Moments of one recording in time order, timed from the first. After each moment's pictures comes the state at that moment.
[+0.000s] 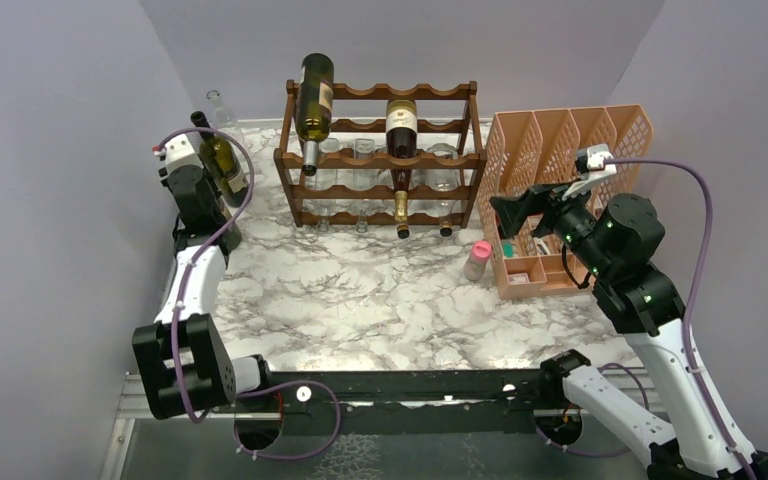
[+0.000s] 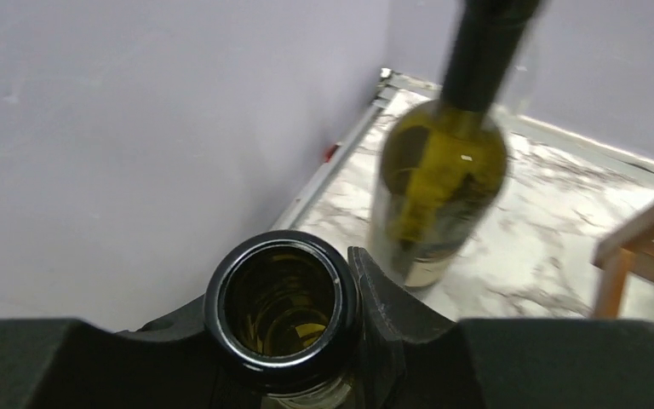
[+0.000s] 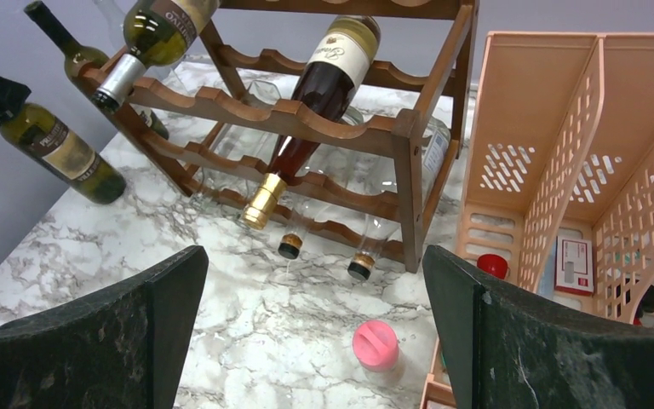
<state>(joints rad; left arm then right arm) 0.19 1.24 0.81 0.30 -0.32 -0.04 0.37 0.75 1.06 -0.40 -0.08 0.18</state>
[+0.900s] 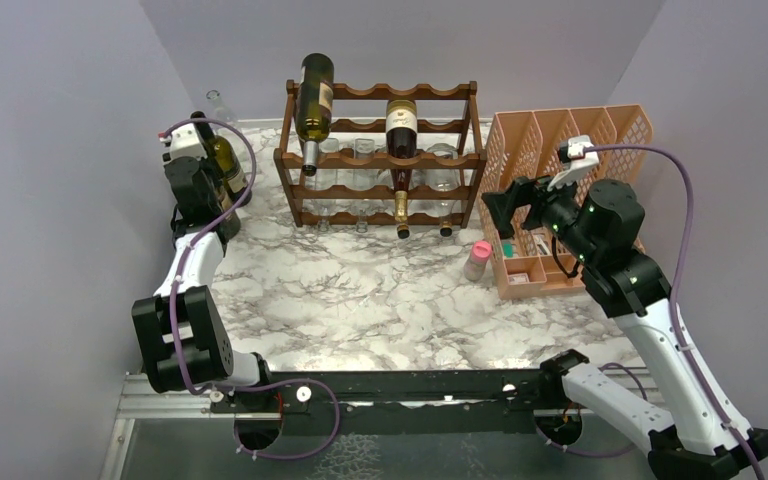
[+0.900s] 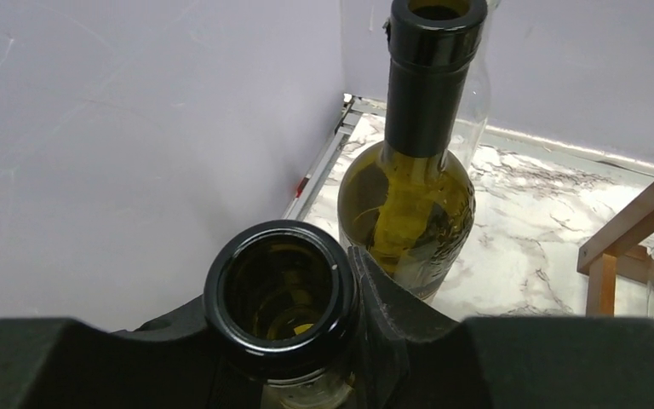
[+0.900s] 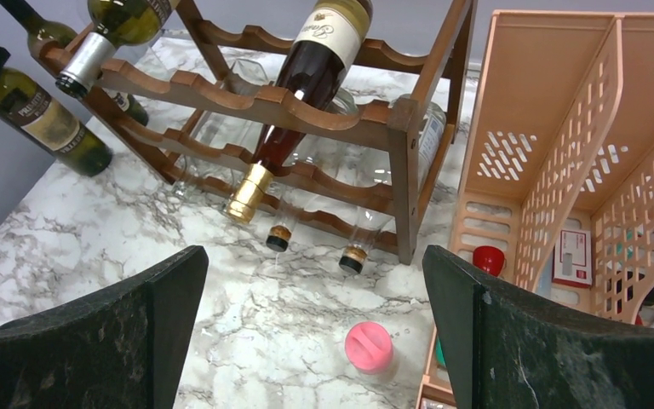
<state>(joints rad) 0.25 1.39 0.87 0.44 -0.18 0.02 0.40 0.83 1.06 -0.39 -0.03 0.16</state>
